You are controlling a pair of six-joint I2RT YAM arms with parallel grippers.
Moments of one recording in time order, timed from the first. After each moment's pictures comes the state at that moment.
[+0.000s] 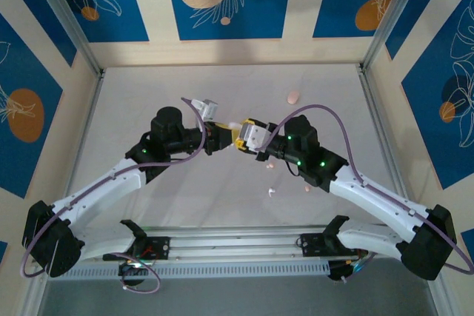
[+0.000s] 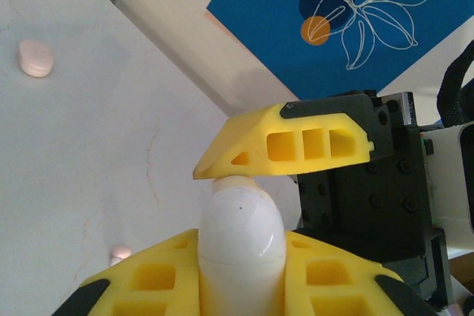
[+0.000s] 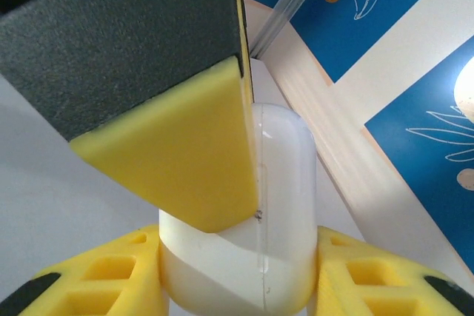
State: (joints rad) left arm -0.66 1.16 0.88 0.08 0.58 -0.53; right arm 0.76 1.04 0.81 -0.02 -0.21 -0.64
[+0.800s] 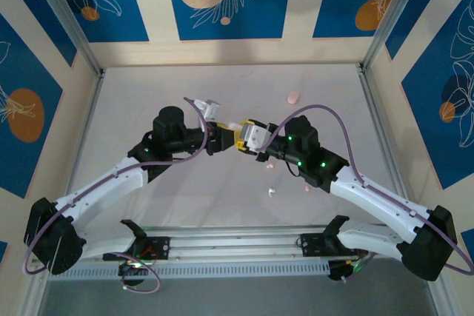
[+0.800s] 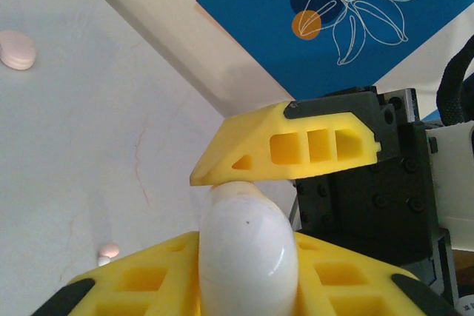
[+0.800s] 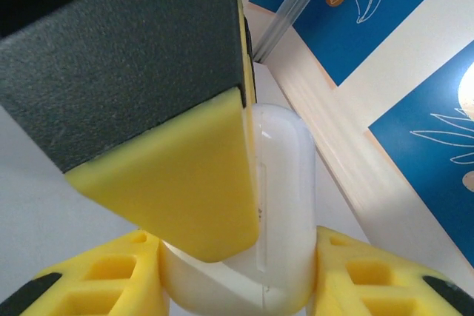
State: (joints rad) left arm -0.66 1.18 0.88 0.09 0.61 -0.54; right arm 0.76 1.04 0.81 -0.02 -0.22 -0.62
